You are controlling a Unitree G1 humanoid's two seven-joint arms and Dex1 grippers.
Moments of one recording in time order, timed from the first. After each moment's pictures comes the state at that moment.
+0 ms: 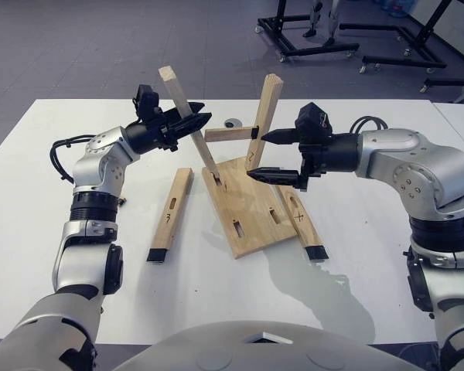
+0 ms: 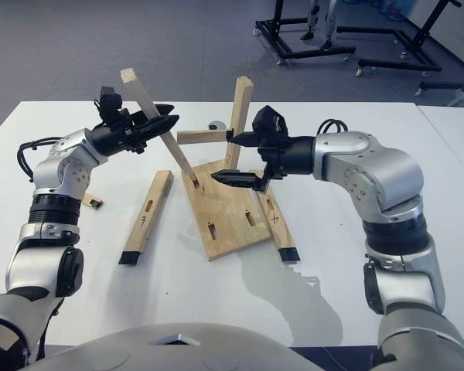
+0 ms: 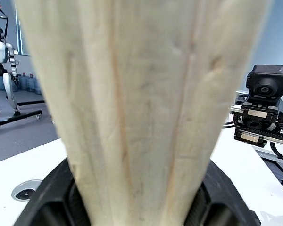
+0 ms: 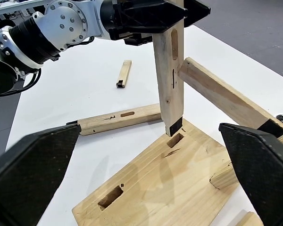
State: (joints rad) left arm -0.67 0.37 0.09 0.47 -0.52 0.31 -1.16; right arm -0.58 -0.66 0.09 -0.33 0.65 1.04 0.87
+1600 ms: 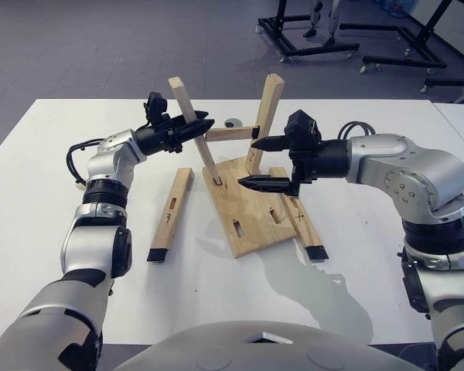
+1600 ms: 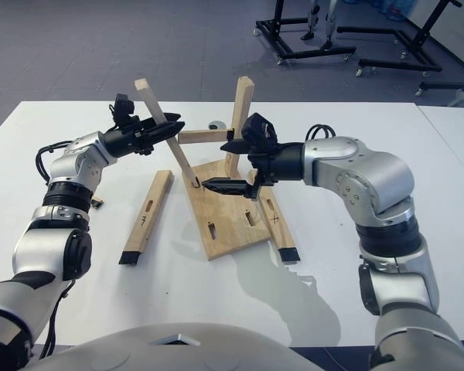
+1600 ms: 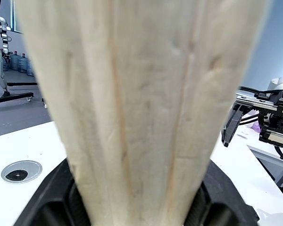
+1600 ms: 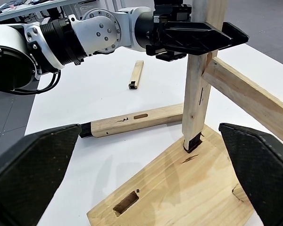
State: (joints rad) left arm -0.81 0.33 0.11 0.83 -0.42 0.21 -1.25; right arm -0.58 -0.64 0.12 -0.36 0.71 1.07 0.83
